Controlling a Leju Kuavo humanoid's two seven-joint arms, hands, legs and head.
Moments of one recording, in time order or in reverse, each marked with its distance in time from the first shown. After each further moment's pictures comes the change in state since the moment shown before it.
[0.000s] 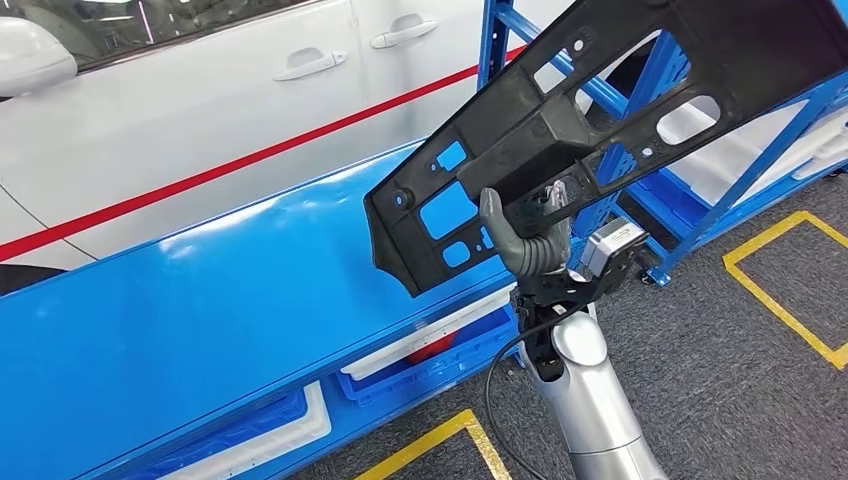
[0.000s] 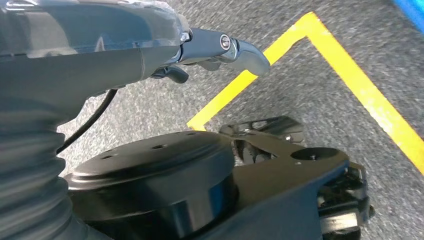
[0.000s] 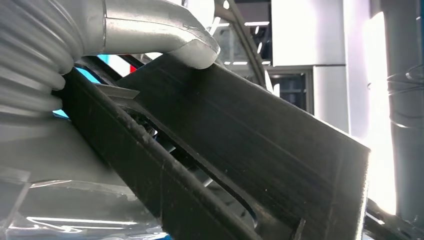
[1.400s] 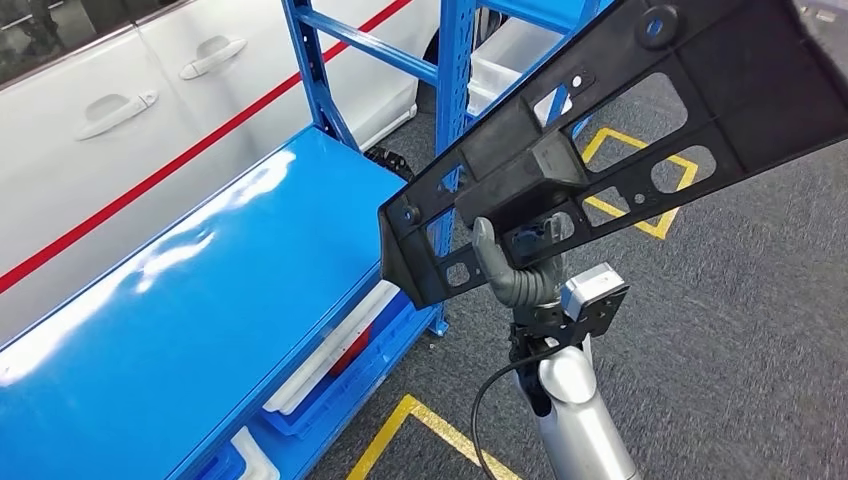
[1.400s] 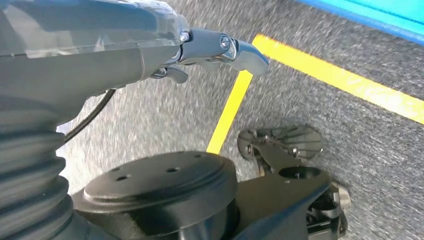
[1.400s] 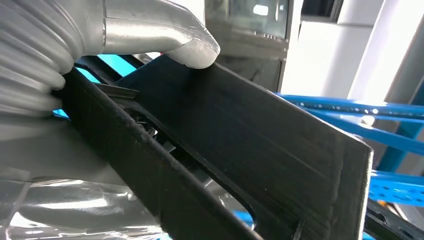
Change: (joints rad) left arm 0.004 0.003 -0.002 0.000 -0.012 0.011 0.006; right arm 0.112 0.022 0.025 -0.082 0.158 -0.152 -0.032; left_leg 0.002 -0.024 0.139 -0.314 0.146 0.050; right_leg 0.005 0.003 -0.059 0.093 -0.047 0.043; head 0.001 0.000
